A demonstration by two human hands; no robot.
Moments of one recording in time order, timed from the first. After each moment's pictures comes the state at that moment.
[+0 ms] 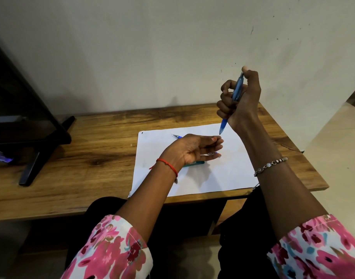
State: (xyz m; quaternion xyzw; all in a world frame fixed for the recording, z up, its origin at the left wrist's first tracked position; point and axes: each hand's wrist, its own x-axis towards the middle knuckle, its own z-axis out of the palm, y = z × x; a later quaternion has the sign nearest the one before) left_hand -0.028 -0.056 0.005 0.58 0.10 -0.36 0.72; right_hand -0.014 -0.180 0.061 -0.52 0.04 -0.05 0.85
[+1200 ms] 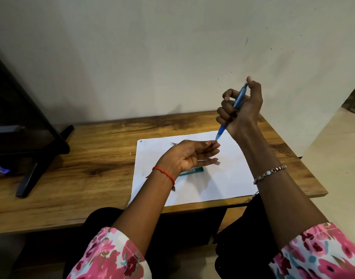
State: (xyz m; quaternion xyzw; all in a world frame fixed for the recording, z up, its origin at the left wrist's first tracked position) left_hand -0.025 -0.052 0.006 0.55 0.09 -0.35 0.75; right_hand -0.016 -0.184 0.059 -0.47 0.04 -0.06 0.88
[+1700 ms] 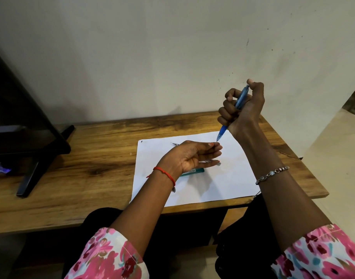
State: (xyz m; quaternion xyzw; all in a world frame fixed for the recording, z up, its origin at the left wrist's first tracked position) left_hand -0.028 -0.052 0.009 0.57 0.08 -0.36 0.74; right_hand -0.018 -0.183 0.062 -0.47 0.03 -0.07 0.88
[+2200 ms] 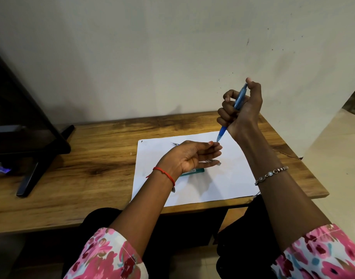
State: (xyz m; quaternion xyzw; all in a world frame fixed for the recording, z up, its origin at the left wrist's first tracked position) left_hand -0.029 -0.052 0.010 0.56 0.09 -0.36 0.74; right_hand -0.017 -0.181 0.061 -0.48 0.05 -0.07 0.87
